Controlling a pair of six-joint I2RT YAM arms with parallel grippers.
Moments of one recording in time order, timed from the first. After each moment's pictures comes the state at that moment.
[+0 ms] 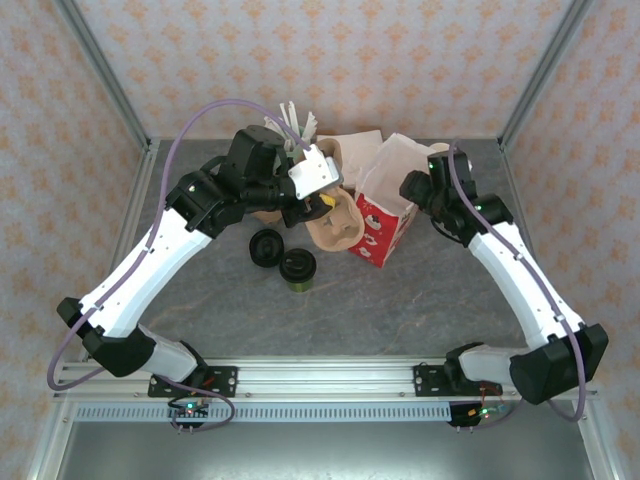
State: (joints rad) left arm -0.67 1.45 1.79 -0.93 0.27 0.45; right arm 0.33 1.26 1.29 -0.78 0.17 0.72
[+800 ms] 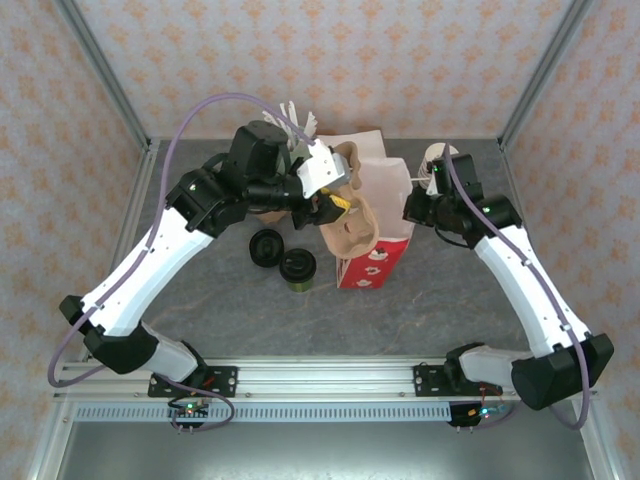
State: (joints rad) left arm -0.70 1.48 1.87 -0.90 0.43 0.33; right arm 0.32 1.22 1.33 -0.95 -0.10 0.50
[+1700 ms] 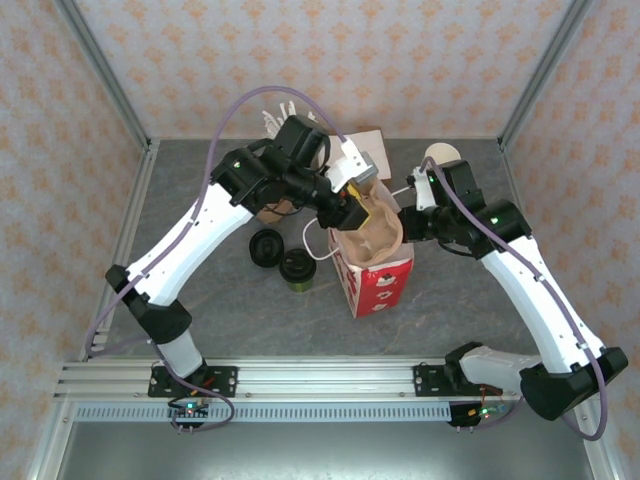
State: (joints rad) left arm -0.73 1.73 2.08 -1.12 0.56 0.10; right arm 0.44 1.16 1.39 -1.10 -0.14 0.26
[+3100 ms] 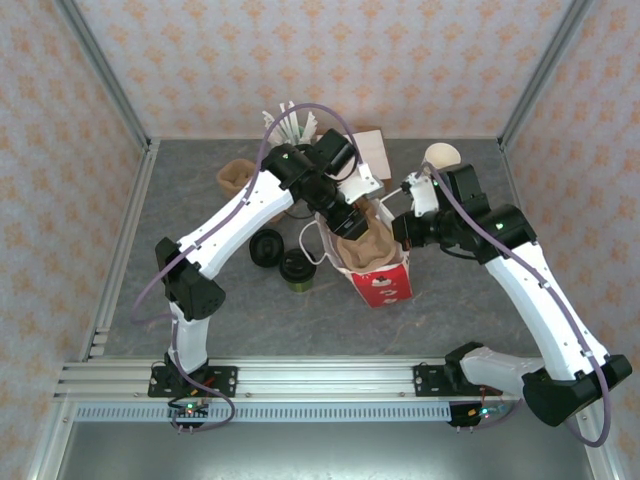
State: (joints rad) left arm -0.71 1.95 2.16 -1.31 0.43 0.17; right arm 0.44 1.13 1.38 -1.11 -0.27 0.17
